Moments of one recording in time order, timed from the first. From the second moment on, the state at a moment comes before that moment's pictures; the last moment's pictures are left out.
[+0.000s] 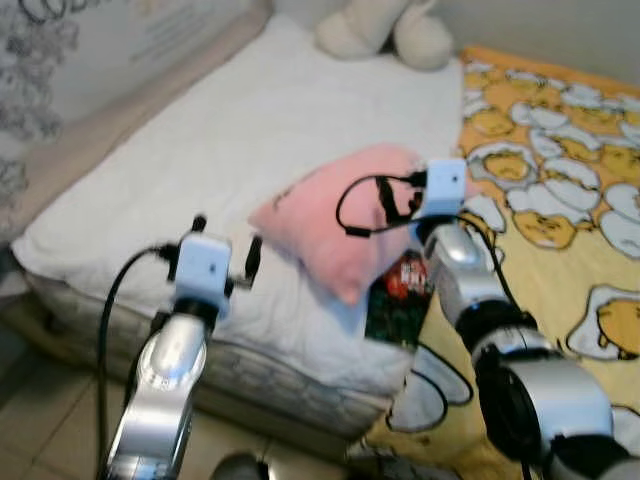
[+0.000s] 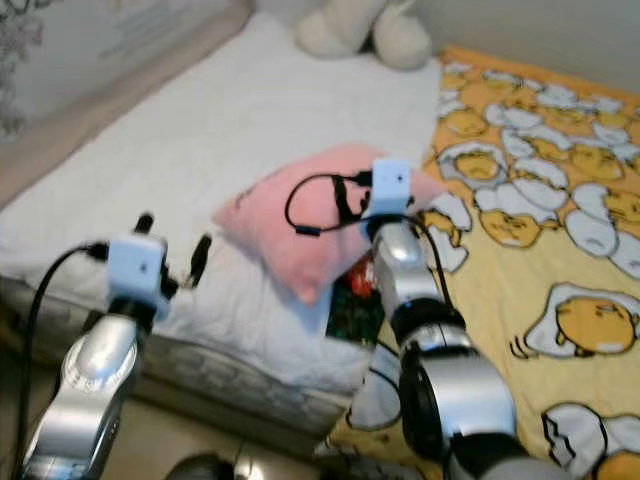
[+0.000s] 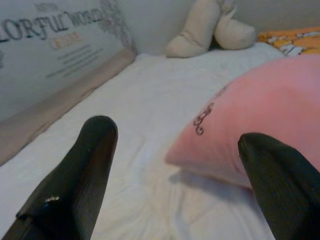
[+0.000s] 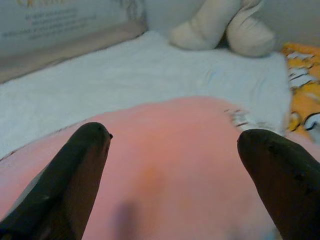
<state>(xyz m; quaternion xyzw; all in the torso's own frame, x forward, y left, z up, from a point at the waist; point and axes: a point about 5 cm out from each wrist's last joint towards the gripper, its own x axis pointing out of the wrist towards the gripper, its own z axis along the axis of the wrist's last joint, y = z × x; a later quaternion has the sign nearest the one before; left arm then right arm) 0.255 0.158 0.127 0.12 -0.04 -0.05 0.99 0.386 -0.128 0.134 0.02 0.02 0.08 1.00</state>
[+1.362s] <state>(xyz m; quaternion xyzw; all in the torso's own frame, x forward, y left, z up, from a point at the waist) 0.216 0.151 0.155 0.14 -0.03 -0.04 0.99 0.377 -0.080 0.106 0.01 0.13 0.11 0.99</state>
